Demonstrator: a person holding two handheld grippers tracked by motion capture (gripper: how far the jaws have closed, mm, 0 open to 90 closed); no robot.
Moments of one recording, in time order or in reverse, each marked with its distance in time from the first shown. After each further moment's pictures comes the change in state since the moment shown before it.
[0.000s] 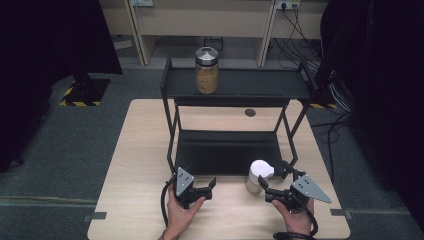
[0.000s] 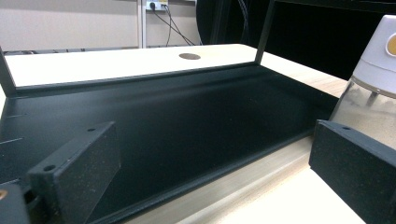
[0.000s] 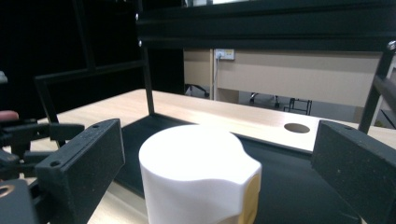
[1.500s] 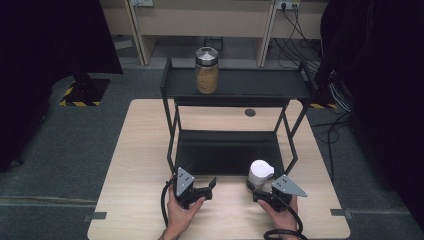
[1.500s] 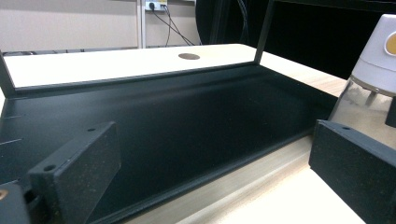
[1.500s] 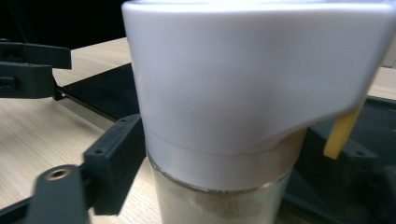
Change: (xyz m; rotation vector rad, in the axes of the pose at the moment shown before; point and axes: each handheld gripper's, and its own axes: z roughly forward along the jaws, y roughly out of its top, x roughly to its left) left arm 0.000 0.000 0.000 0.000 -0.002 0.003; right arm 0.003 -0.020 0.033 0.183 0.032 -0.014
